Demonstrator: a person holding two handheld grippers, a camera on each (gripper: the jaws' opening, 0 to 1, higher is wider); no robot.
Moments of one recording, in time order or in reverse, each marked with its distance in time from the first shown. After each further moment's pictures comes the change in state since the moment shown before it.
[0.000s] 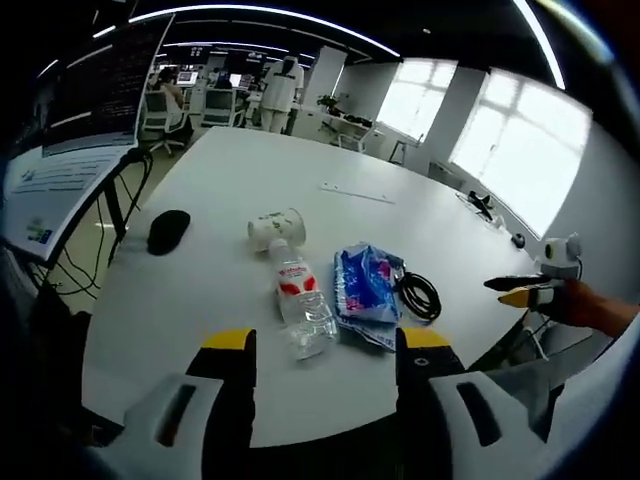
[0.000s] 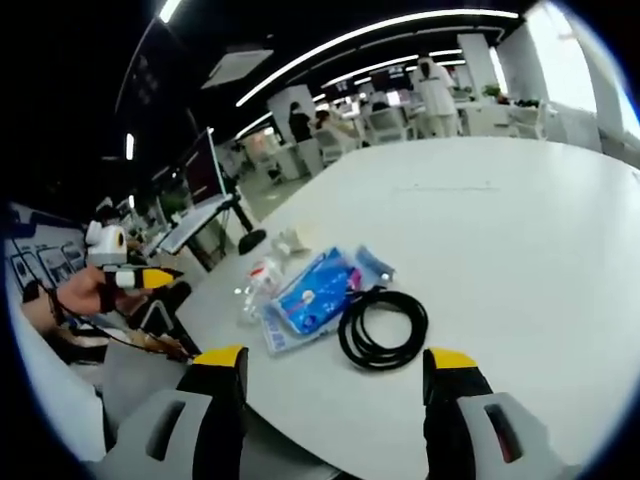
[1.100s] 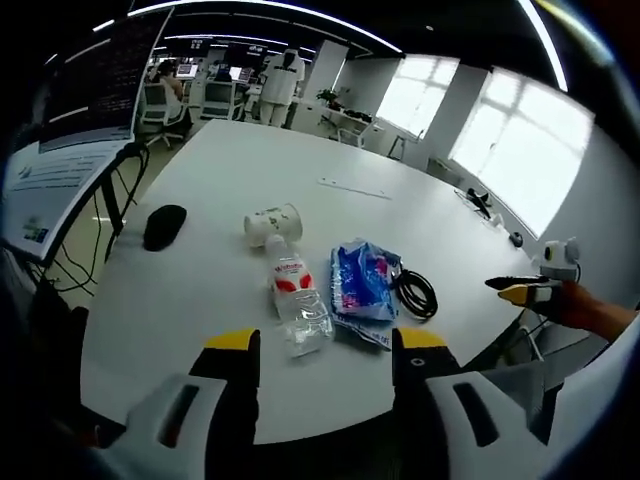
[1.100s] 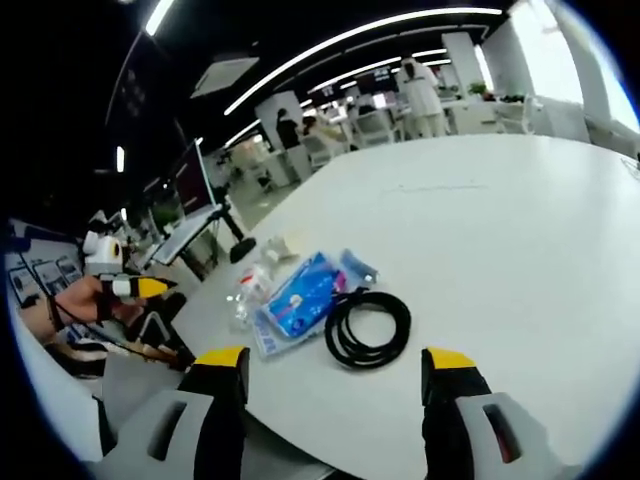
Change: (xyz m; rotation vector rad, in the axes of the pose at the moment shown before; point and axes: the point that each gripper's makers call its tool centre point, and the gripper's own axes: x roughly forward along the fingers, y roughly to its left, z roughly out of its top) left arm 0.003 -0.002 0.003 -0.001 0.035 -0.009; right arm -0.010 -0.016 0.005 0.048 -0.030 -0.029
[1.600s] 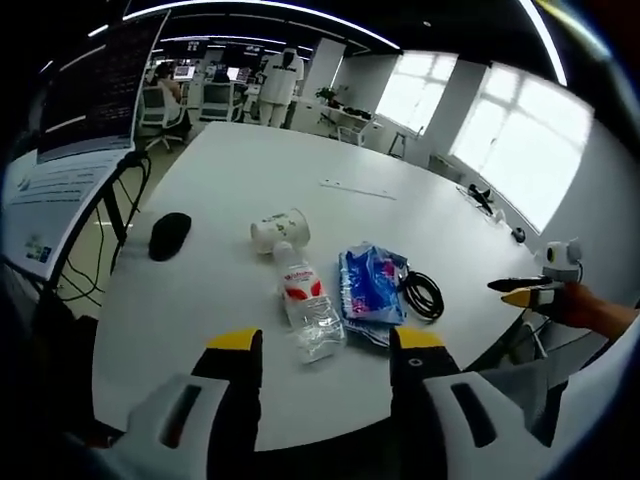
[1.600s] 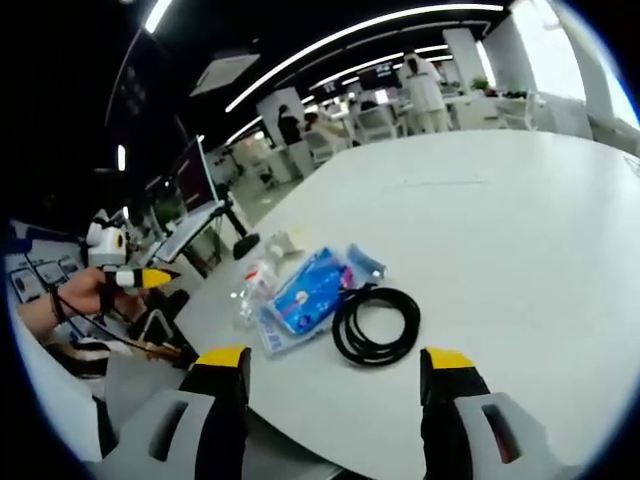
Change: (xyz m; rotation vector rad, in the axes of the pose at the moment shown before) left arm -0.002 0.013 0.010 0.017 0.008 0.008; right arm 0.006 0.010 -0.004 -0.001 0.027 0.012
